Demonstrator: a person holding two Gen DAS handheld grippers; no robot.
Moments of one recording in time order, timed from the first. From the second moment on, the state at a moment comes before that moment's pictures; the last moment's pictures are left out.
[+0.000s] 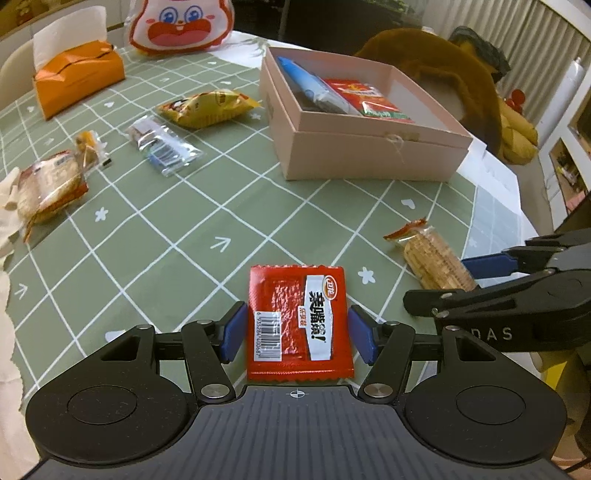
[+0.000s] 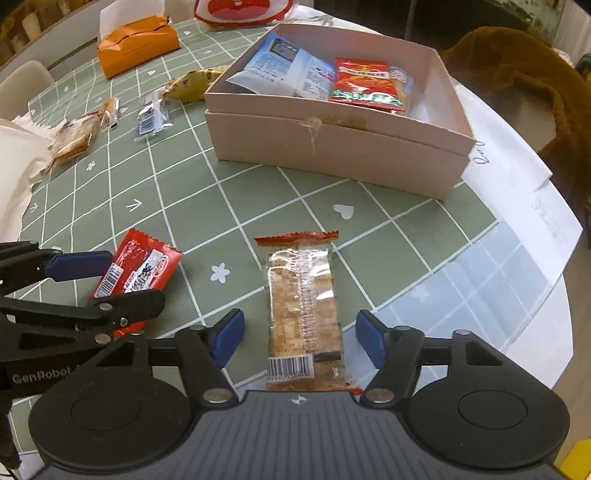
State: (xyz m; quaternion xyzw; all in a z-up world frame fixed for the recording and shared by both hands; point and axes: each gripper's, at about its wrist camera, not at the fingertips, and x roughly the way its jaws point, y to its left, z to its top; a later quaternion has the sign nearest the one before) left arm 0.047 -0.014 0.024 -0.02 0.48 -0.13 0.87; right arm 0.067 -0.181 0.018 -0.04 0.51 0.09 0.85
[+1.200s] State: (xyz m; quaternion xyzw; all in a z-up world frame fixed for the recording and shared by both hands) left arm 0.116 -0.015 0.221 -0.10 0.29 -0.20 0.93; right arm 0.095 -0.259 0.237 0.02 0.31 0.11 0.94
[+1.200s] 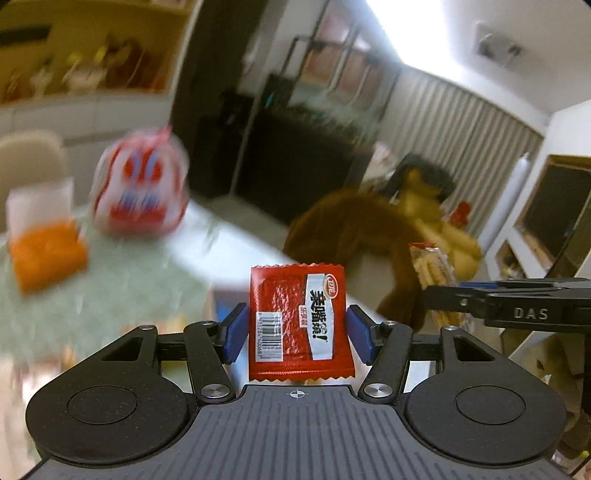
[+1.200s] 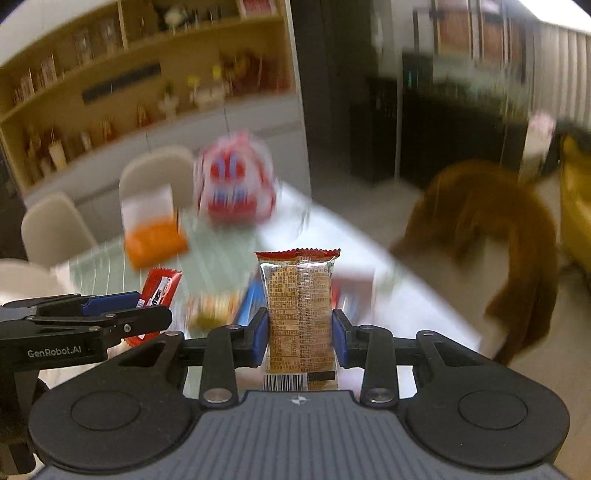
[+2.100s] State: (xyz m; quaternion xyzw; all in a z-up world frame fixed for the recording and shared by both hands) left arm 0.222 0.003 0.100 -0.22 0.38 -0.14 0.89; right arm 0.249 -0.241 0.180 0.01 0.40 0.09 0.91
